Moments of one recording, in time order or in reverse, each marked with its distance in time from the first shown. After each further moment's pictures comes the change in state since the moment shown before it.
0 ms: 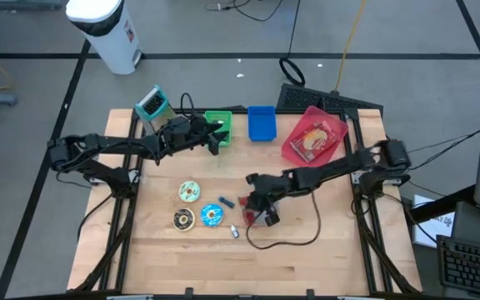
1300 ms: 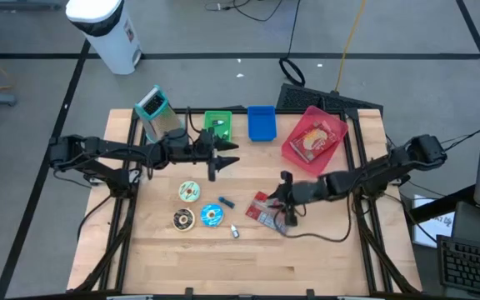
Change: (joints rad) left arm -0.195 0.002 0.039 0.167 0.233 0.184; right arm 0.127 -0.340 -0.404 0.182 0.292 0.467
